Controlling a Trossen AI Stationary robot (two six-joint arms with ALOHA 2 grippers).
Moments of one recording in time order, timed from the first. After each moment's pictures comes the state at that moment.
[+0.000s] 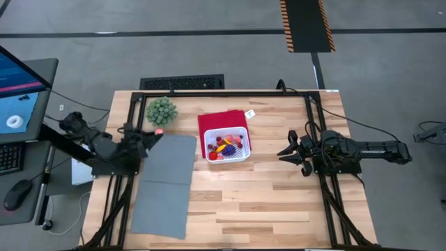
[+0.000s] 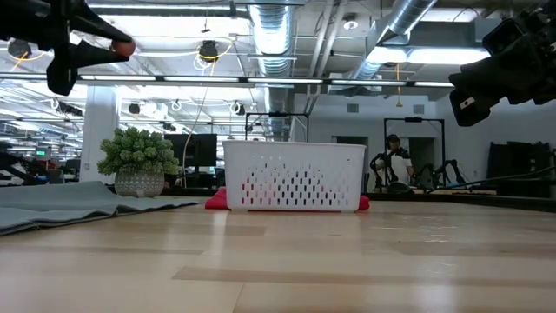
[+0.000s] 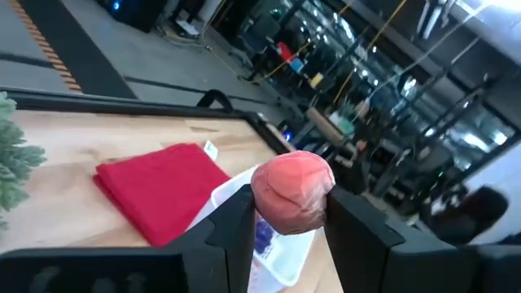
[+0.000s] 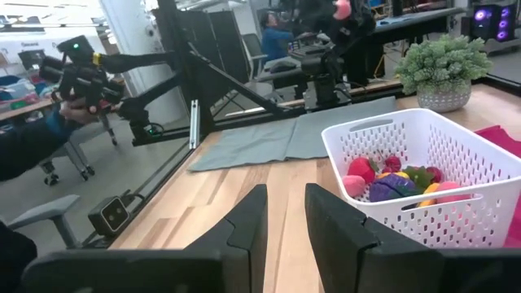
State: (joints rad) left arm -0.60 0.17 0.31 -0.28 -1.07 -0.86; right arm -0.05 0.12 0.01 0.05 -0.28 0.18
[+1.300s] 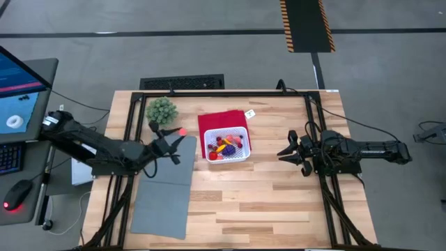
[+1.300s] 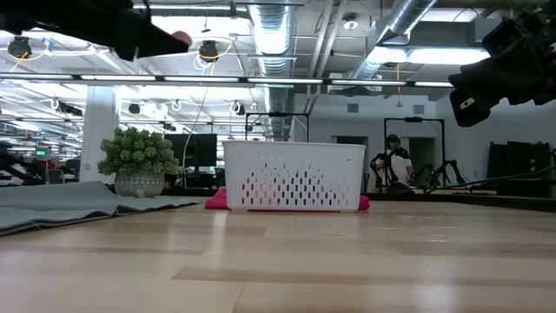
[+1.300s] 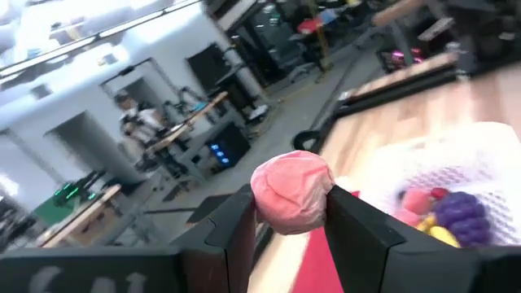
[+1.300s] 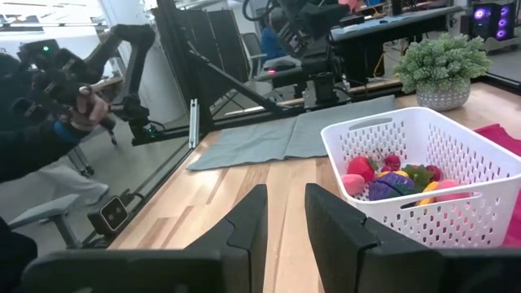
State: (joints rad) left arm -0.34 0.86 0.33 0.53 -0.97 0.54; right arm -0.05 0.12 0.01 0.05 -0.28 0.18
